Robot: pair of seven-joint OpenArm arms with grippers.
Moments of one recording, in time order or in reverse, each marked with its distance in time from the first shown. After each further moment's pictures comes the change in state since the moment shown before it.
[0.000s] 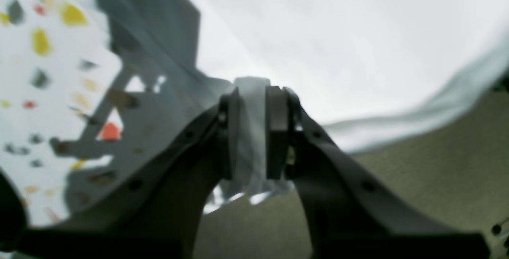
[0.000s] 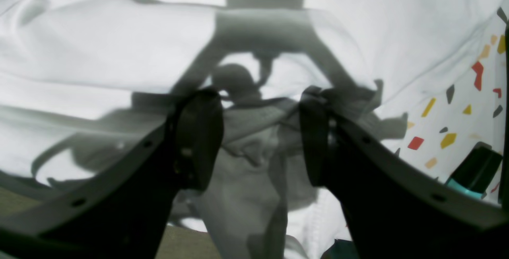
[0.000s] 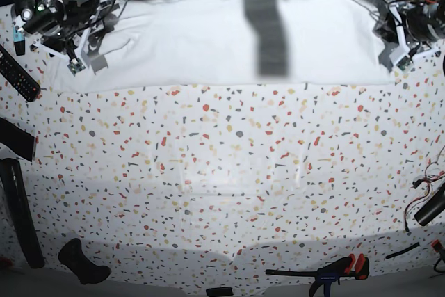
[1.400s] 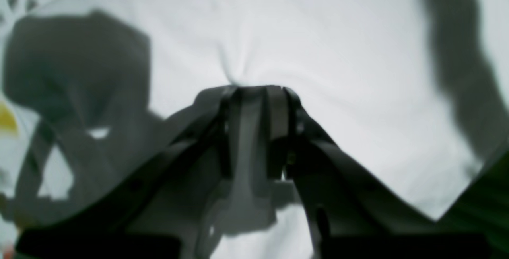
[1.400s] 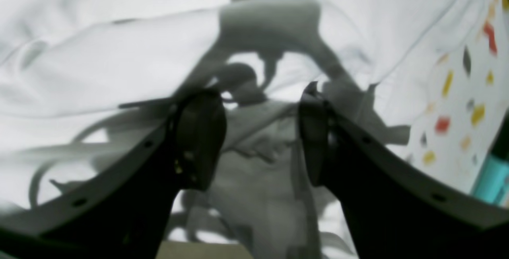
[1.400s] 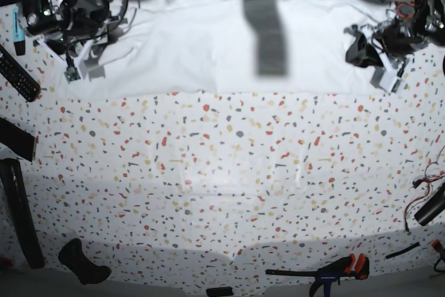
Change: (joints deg) left arm -9.6 12.7 -0.5 -14.5 -1.9 4.7 -8.2; right arm 5.6 -6.9 0.1 -0.3 2.8 2.2 -1.9
